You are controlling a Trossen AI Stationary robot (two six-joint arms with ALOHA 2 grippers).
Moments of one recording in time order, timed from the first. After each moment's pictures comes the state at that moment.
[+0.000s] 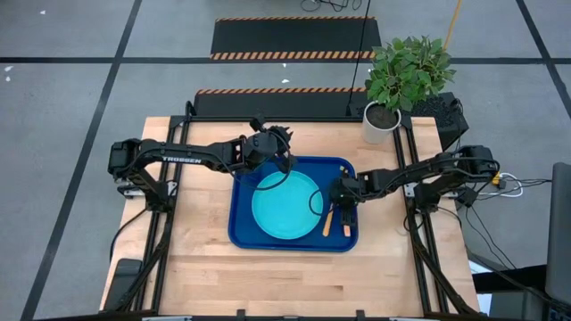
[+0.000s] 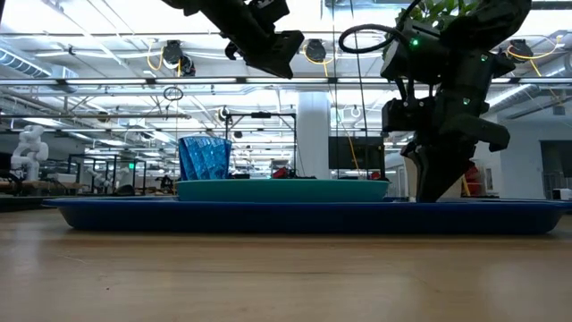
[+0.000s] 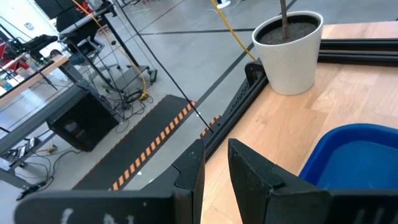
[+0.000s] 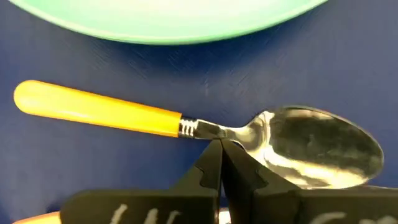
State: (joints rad) left arm 0.12 1.63 1.24 -0.02 -0.68 0.13; right arm 0.00 1.45 0.64 -0.35 0.00 0.12
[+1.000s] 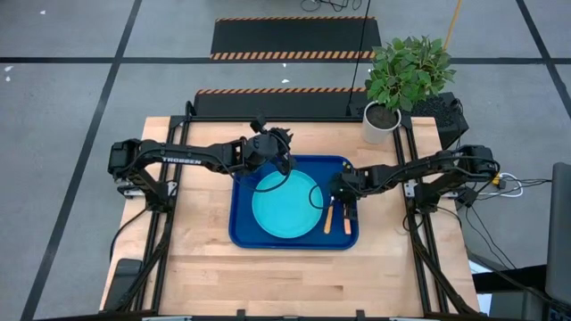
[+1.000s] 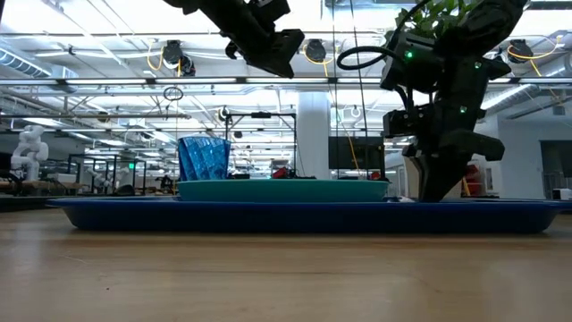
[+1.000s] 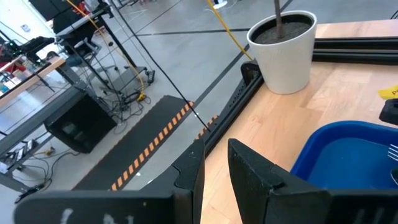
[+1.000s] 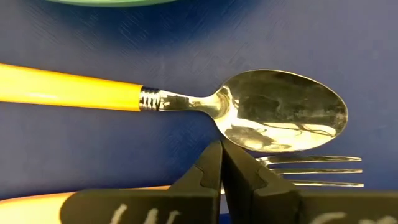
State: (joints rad) left arm 0.11 1.63 1.24 -0.03 -0.68 0.13; right arm -0.07 1.45 0.64 -0.41 0.06 0.04
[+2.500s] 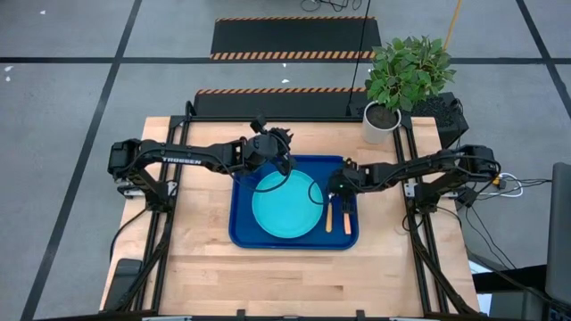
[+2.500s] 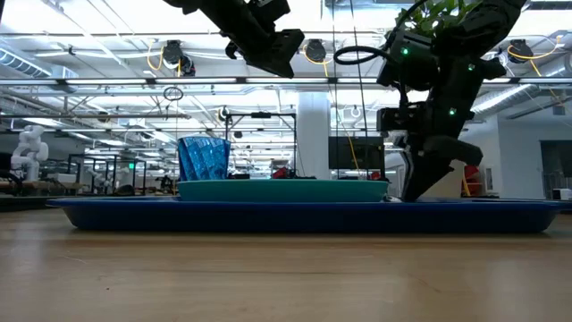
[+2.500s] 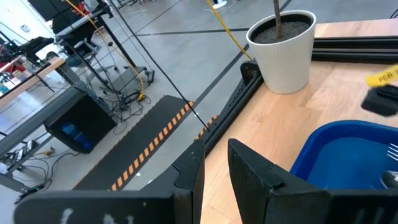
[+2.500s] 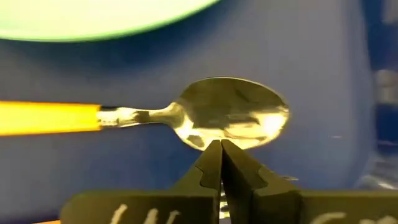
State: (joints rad) left arm 0.11 1.63 1.24 -0.03 -0.68 0.13; right arm -0.10 1.44 0.64 -0.35 0.17 -0.03
